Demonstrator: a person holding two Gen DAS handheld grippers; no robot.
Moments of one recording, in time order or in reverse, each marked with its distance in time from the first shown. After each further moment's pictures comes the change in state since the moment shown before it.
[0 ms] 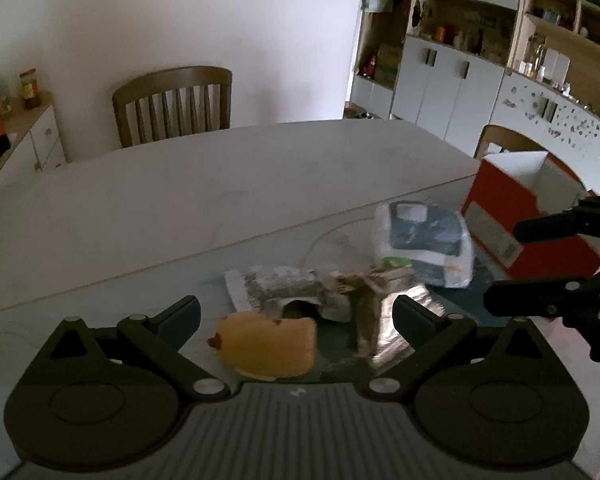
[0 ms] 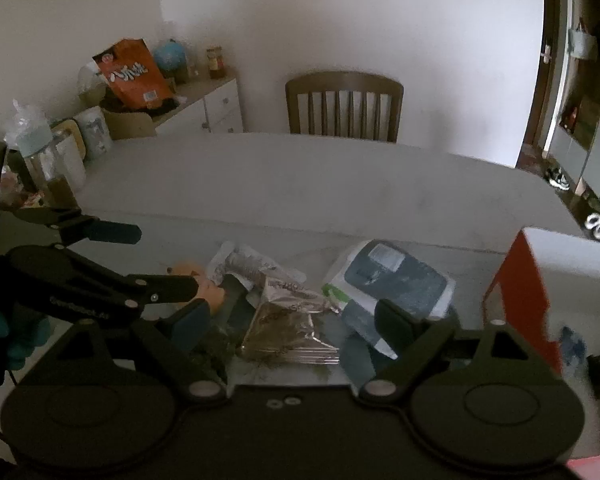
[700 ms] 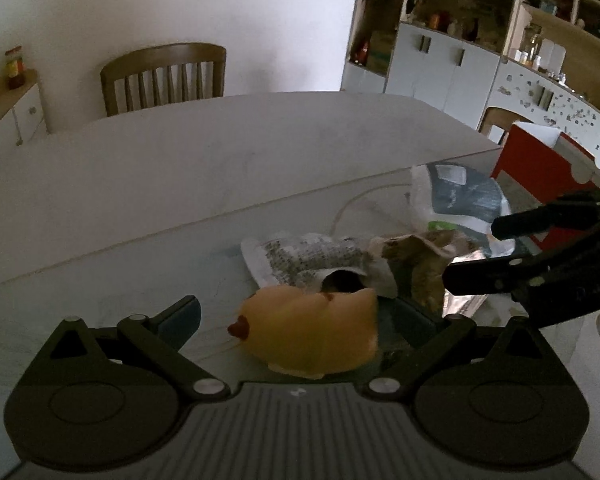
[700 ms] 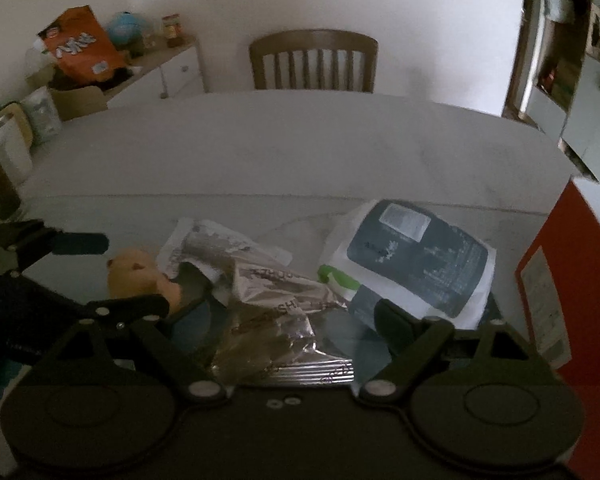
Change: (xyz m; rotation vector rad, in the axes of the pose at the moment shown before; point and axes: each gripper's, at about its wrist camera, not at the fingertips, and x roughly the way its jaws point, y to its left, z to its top) left arm 0.051 0.035 -0.026 -0.004 0.029 -0.047; right arm 0.080 0.002 -0.009 0.087 0.090 -0.089
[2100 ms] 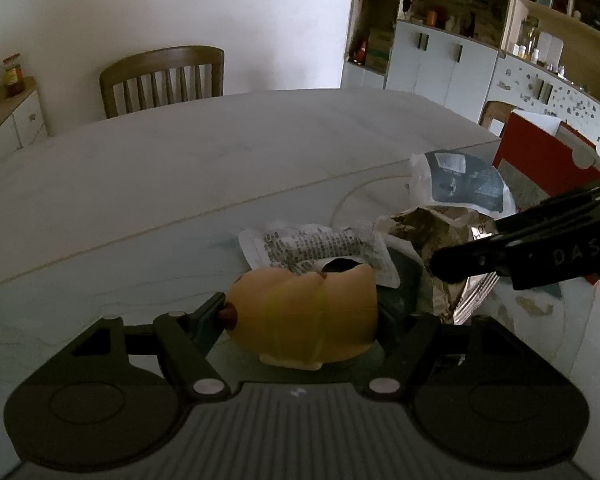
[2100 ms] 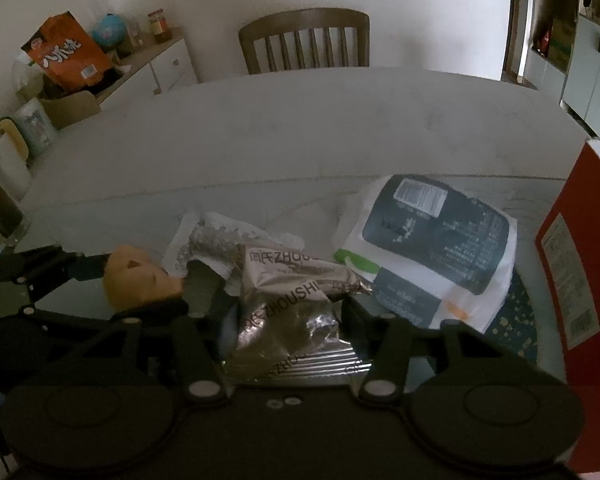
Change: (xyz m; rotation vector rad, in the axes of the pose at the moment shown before) left arm -0.003 -0.007 -0.006 0.030 -0.010 0.018; right arm 0.009 0.009 0.003 0.081 0.052 0.031
